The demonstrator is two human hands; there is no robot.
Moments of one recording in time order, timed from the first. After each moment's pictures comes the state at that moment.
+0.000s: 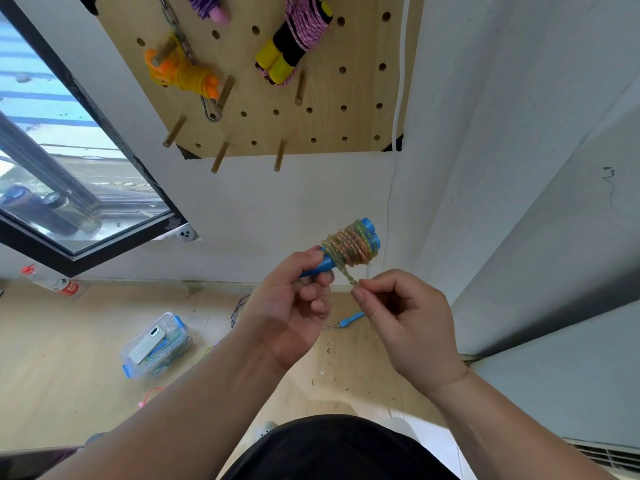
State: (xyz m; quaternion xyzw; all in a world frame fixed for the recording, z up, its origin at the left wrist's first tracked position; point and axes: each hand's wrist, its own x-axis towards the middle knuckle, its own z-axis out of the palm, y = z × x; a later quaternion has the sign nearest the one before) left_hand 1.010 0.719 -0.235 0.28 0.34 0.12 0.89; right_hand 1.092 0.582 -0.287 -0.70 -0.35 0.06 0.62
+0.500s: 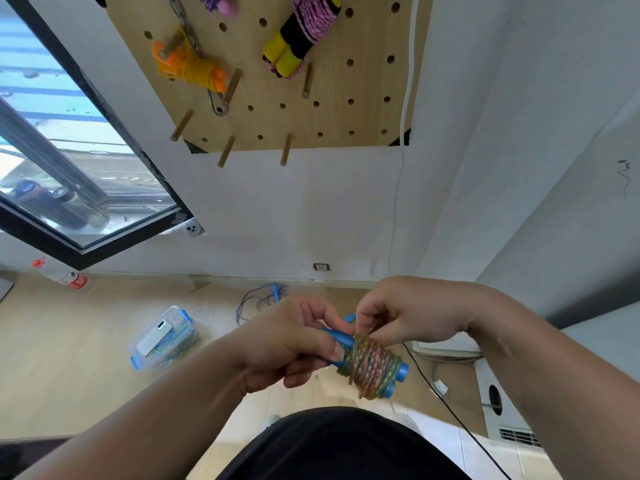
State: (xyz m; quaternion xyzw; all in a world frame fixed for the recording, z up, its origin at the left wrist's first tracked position) left_hand 0.962 0.733 -0.253 0.57 0.25 -0.16 0.76; right_hand 1.152 0.598 -0.266 -0.64 -0.61 0.44 0.15
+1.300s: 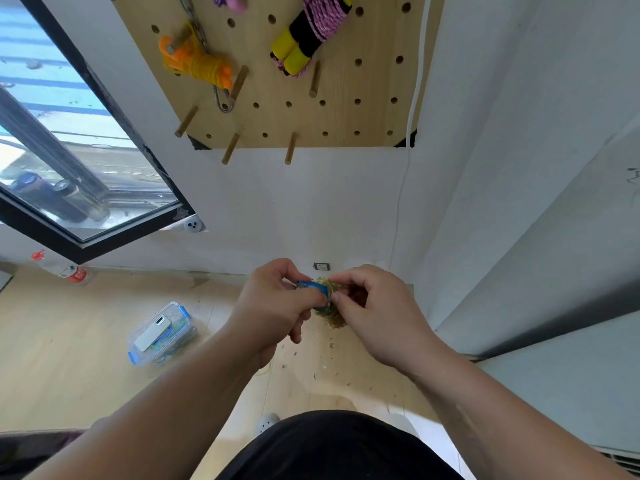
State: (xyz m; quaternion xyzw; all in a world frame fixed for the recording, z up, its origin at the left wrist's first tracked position) left_hand 0.981 0.749 -0.267 0.64 0.42 0.12 0.63; right_hand 1.085 0.617 -0.275 -0.79 -0.36 0.24 0.43
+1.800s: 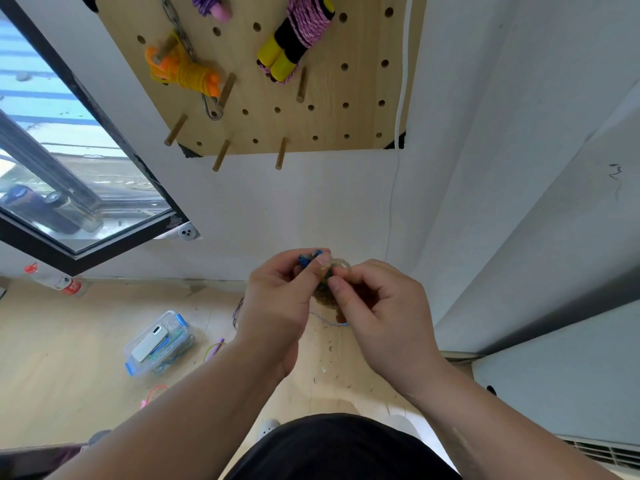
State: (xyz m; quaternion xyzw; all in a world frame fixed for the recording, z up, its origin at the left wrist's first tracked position) left_hand 1.000 0.714 -0.245 0.55 0.36 0.26 0.71; right_hand 1.074 0.603 -0.263 -0.72 -0.34 0.09 0.59
